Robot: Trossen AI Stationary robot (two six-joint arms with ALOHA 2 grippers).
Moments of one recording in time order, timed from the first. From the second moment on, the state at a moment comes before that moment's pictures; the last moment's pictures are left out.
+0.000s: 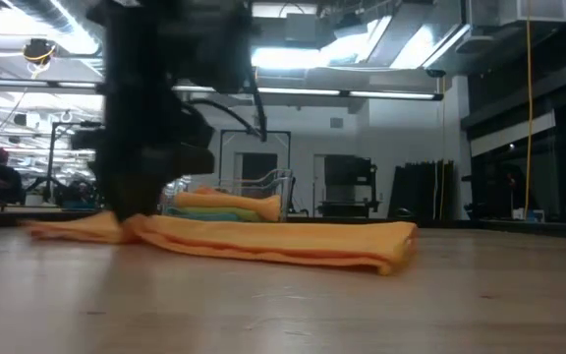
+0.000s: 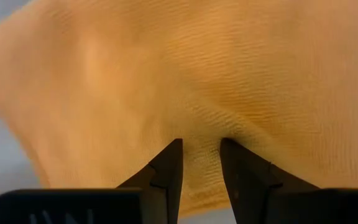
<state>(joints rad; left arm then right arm) -0.25 1.87 1.15 -0.95 -0.23 -1.24 0.50 1.53 2.03 -1.57 0.53 0.64</state>
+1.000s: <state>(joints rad) -0.32 2.04 1.50 -0.36 -0.35 -1.19 0.52 1.44 2.03 -1.57 0.52 0.41</state>
